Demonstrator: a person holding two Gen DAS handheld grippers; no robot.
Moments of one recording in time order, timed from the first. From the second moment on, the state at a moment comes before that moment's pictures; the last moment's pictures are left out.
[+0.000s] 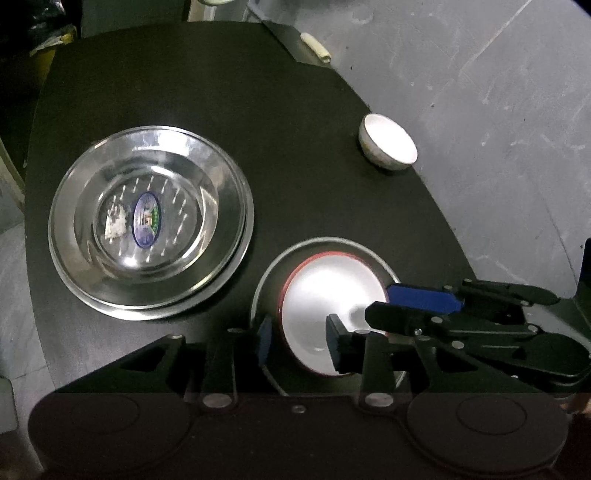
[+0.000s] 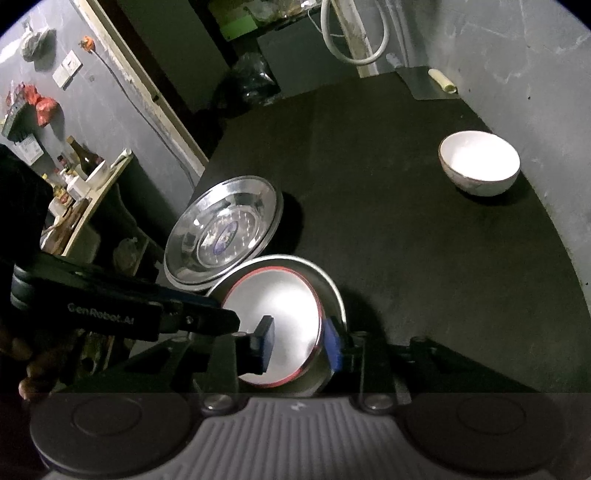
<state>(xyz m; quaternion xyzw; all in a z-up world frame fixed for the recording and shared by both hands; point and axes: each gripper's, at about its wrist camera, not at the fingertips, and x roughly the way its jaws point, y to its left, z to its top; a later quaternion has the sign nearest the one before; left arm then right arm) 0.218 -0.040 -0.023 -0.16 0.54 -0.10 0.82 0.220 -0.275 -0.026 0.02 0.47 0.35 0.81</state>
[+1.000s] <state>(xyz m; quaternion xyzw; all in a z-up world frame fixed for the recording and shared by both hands) 0.385 -0.087 -0.002 -0.07 0.42 -0.06 0.90 0.305 -0.336 -0.048 0.14 0.42 0.14 0.88</state>
